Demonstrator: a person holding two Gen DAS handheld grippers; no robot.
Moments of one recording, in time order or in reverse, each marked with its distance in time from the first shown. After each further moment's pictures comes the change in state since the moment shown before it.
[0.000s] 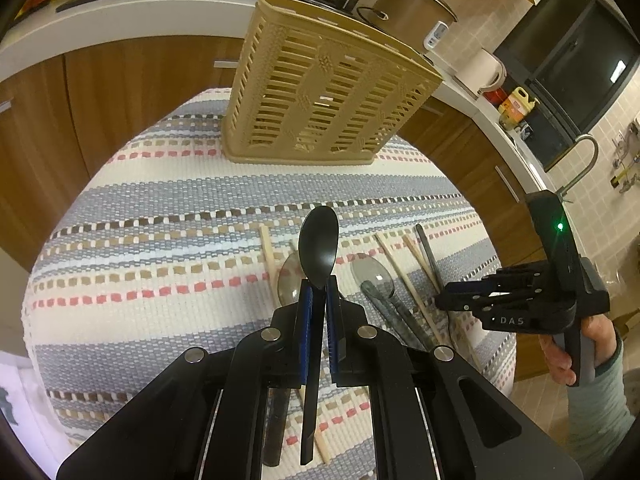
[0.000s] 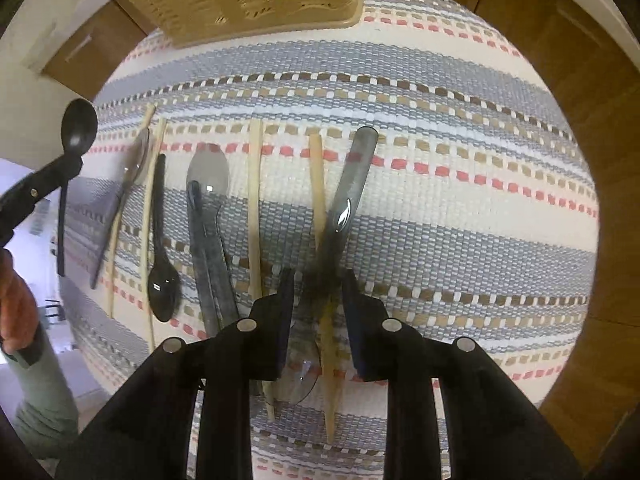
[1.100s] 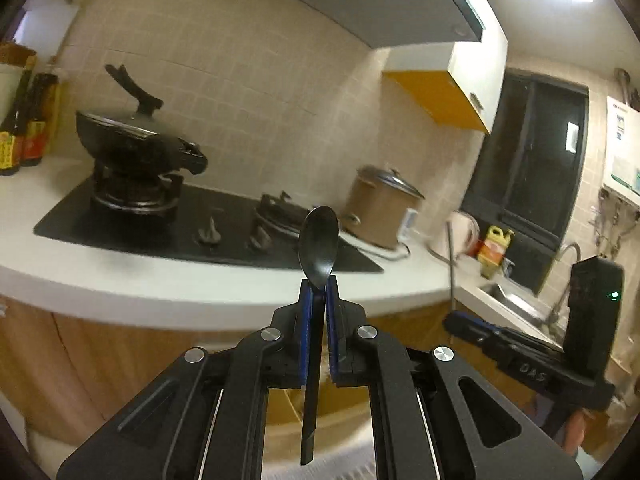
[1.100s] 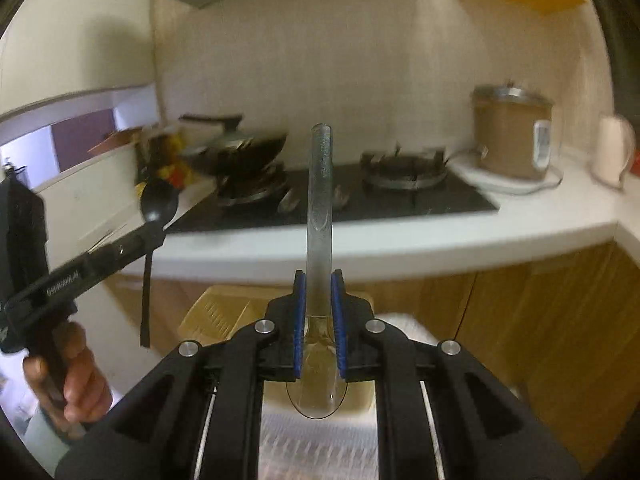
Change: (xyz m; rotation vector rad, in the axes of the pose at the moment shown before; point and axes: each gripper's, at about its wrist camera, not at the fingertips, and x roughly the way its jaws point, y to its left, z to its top) left arm -0.061 -0.032 0.150 0.112 -0.701 -0.047; right arm -0.172 -0.010 0.099 0.019 -1.034 0.078
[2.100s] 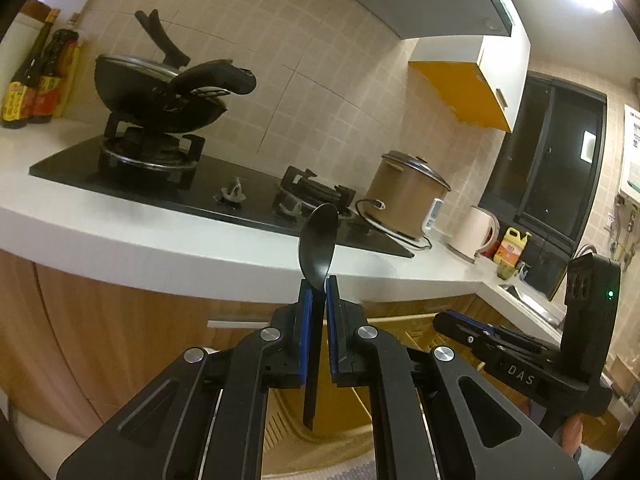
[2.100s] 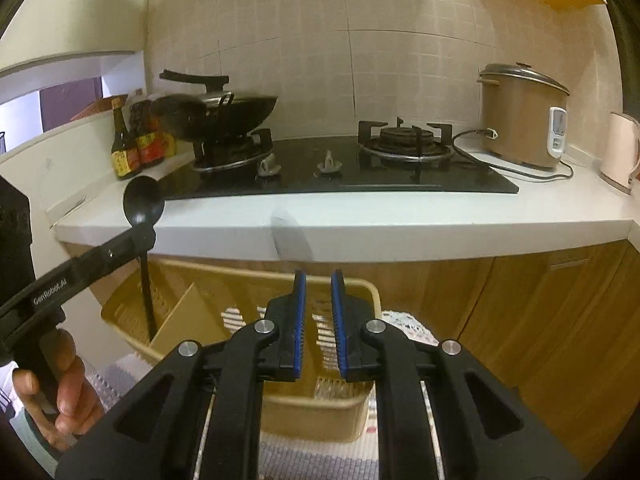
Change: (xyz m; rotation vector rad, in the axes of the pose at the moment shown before) left arm 0.033 0.041 -0.047 -0.048 0.018 0.038; right arm 0.061 -0.010 -0.045 -0.068 0.092 -0.020
